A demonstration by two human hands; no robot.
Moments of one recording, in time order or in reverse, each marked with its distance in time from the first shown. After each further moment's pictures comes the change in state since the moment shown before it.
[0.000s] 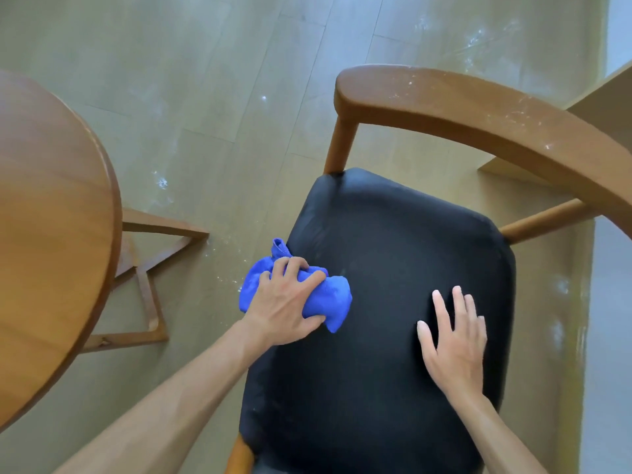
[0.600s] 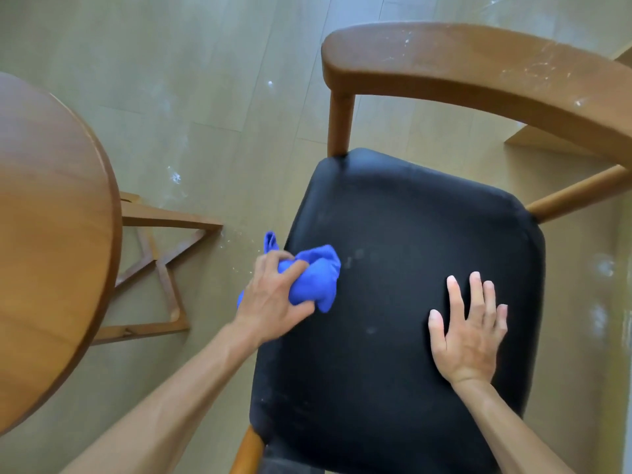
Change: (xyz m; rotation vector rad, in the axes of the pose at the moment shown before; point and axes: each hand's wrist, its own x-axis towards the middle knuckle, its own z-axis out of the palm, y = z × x) left_hand -0.009 -0.007 0.022 -0.322 0.140 -0.199; right_hand -0.001 0.016 0.038 -0.015 0.111 0.018
